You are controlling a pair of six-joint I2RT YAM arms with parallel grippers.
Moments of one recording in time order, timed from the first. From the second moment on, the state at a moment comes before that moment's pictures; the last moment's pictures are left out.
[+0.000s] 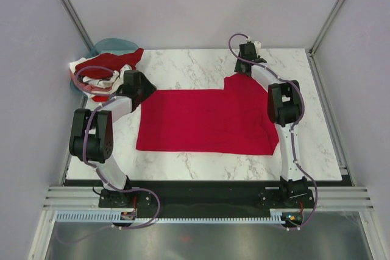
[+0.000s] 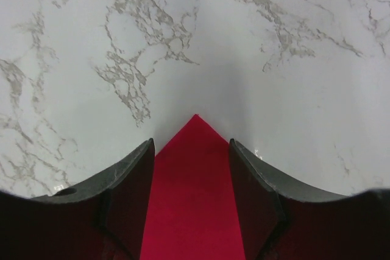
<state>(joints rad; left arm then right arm) -0.11 1.73 0.99 0.10 -0.07 -0.75 0.21 2.46 2.03 -0.31 0.32 0.39</state>
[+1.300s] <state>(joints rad) -0.07 1.90 1.20 -0.07 -0.24 -0.66 0.23 2.45 1.92 -0.14 0.42 0.38</state>
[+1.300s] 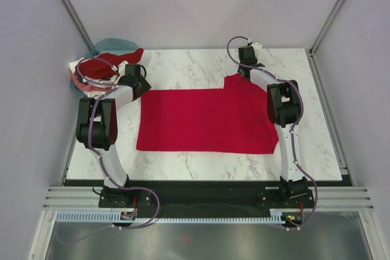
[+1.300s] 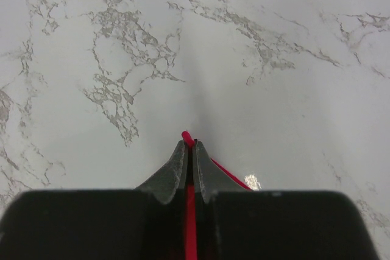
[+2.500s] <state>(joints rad) -0.07 2.09 1.47 -0.37 -0.24 -0.66 0.23 2.43 1.88 -0.11 0.43 0.39</state>
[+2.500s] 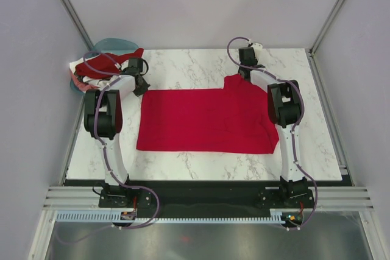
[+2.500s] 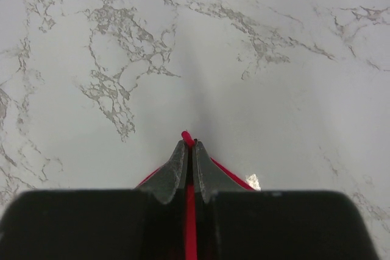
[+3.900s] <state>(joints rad) -0.09 1.77 1.05 0.08 -0.25 -0.62 0.25 1.94 1.50 -0.14 0.59 0.47</state>
